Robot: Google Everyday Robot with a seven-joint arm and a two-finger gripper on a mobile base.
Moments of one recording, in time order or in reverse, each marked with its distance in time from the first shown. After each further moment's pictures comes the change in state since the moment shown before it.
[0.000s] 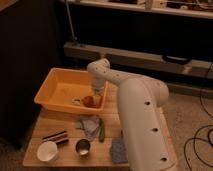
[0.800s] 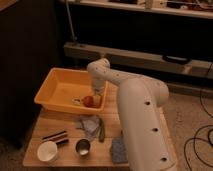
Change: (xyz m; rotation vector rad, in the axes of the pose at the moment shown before) arm 0.000 -0.001 0.001 0.001 0.002 -0.001
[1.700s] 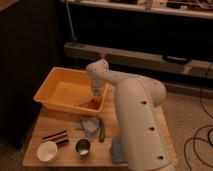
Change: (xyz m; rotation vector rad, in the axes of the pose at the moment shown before) arm 0.001 -0.003 0.013 0.008 0.034 0.016
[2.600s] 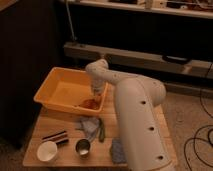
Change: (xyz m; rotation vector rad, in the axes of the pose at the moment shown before) arm -0.001 -0.001 -0.010 0.007 0.003 0.000
